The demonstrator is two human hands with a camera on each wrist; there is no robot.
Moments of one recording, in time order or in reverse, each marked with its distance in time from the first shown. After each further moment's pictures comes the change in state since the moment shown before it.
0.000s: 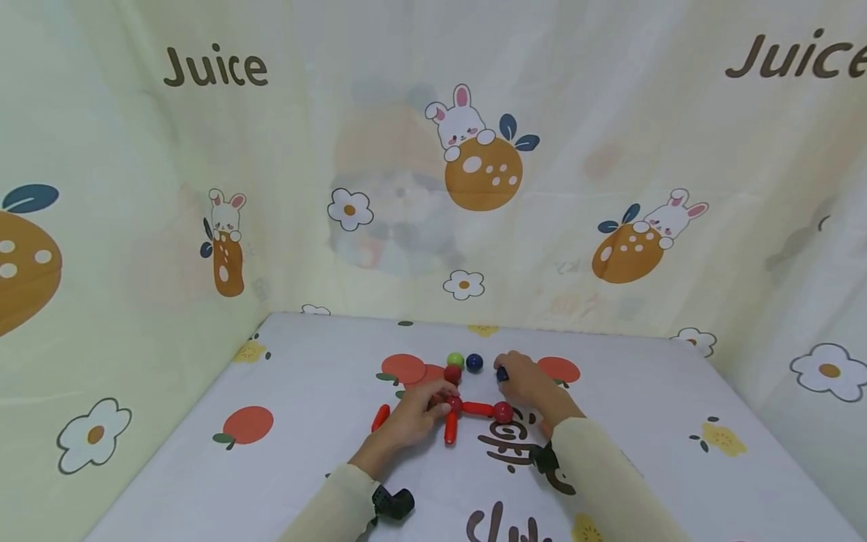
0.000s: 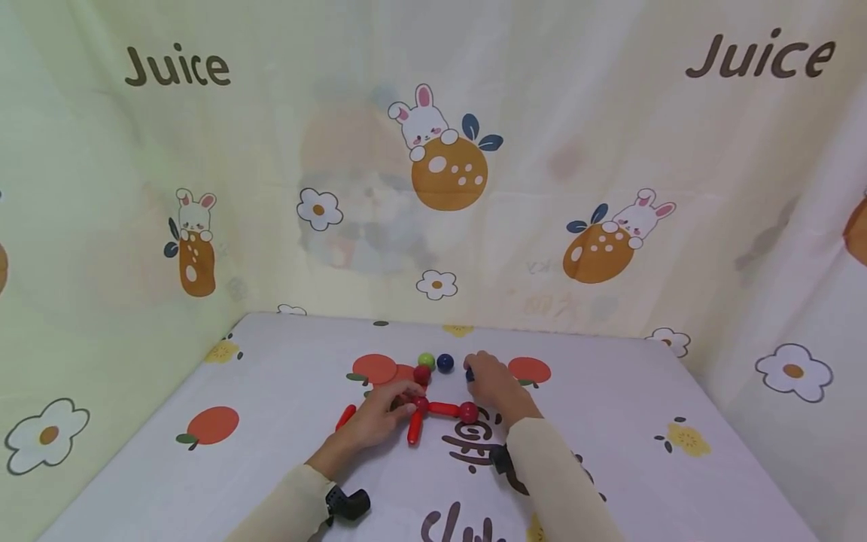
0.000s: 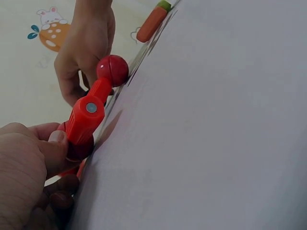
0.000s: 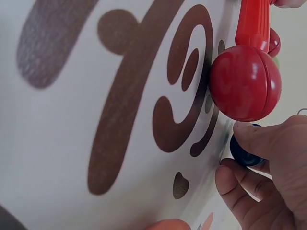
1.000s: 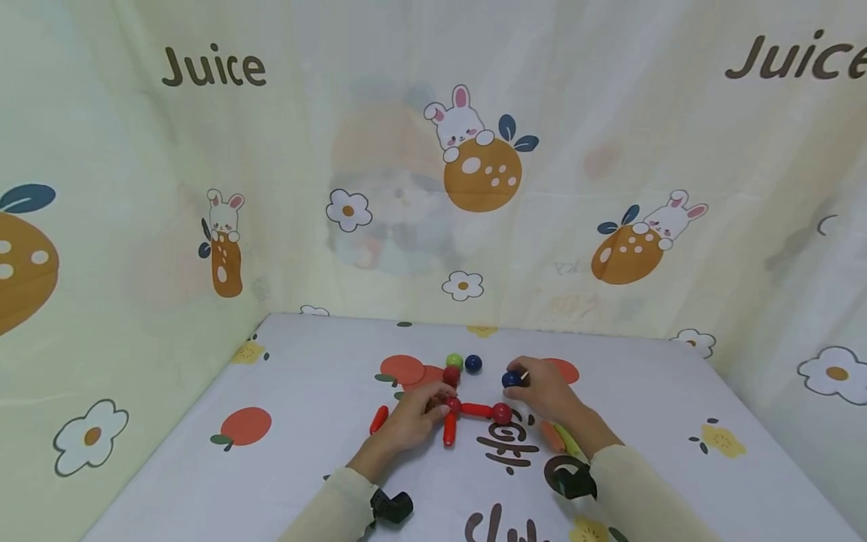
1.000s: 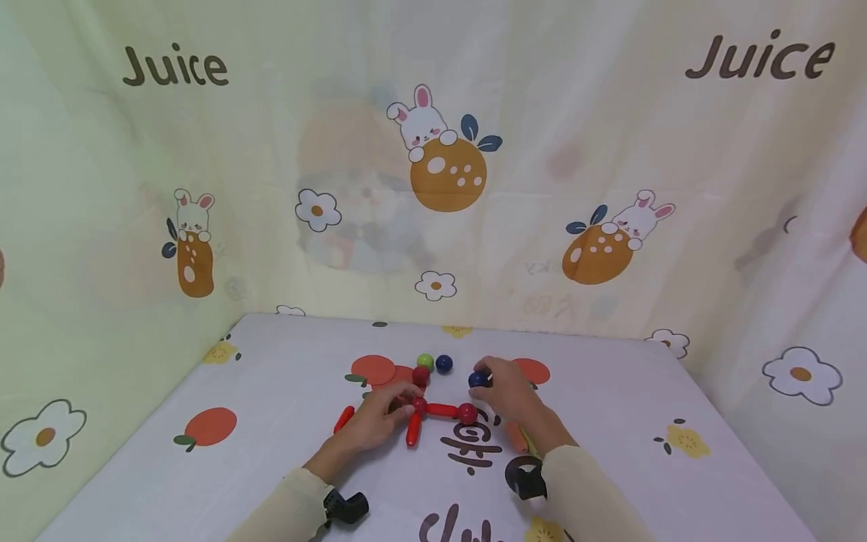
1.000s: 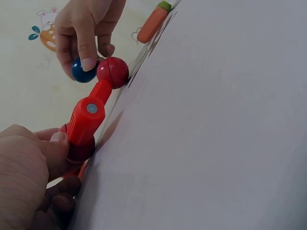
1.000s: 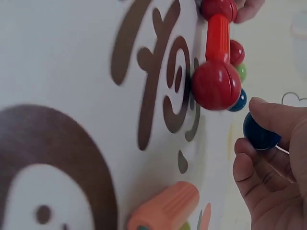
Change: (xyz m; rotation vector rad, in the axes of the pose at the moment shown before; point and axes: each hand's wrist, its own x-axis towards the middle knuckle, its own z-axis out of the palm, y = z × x) left_hand -0.003 -0.002 0.001 -0.001 0.015 -0.011; right_hand -0.042 0.011 -0.009 0.254 0.179 -0.025
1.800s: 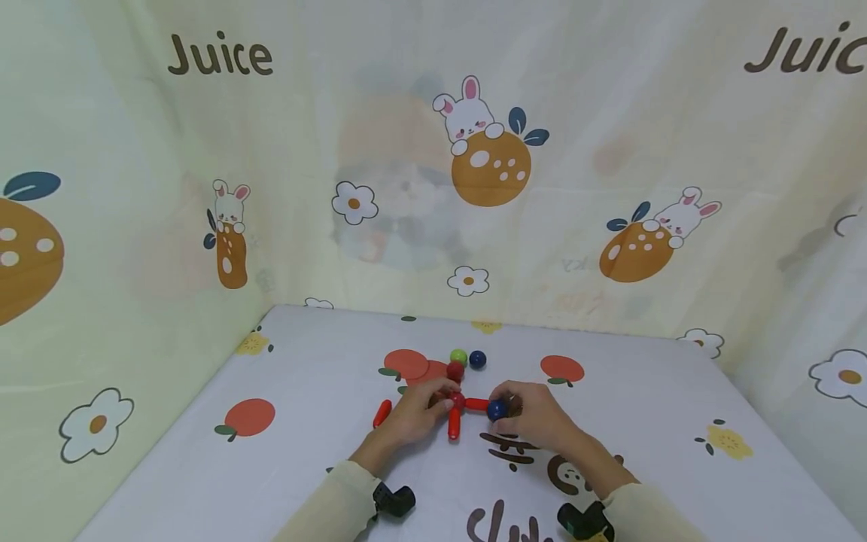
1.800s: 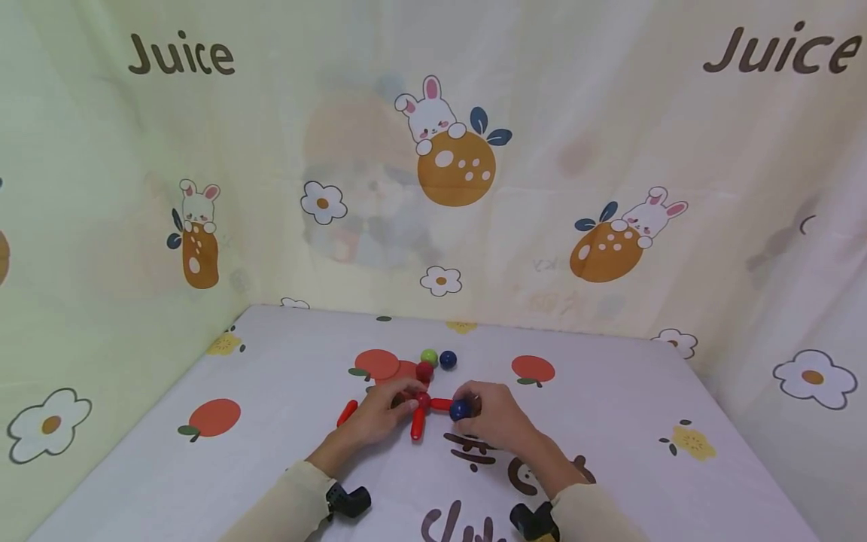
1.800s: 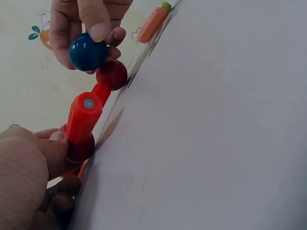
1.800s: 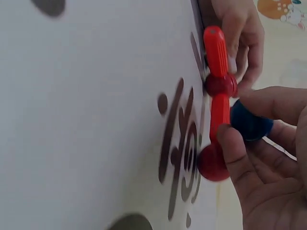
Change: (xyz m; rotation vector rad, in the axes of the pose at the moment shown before) left_hand -0.001 -0.002 -0.002 0.007 -0.004 0.005; right_hand -0.045 -0.029 0.015 0.182 -0.114 -0.120
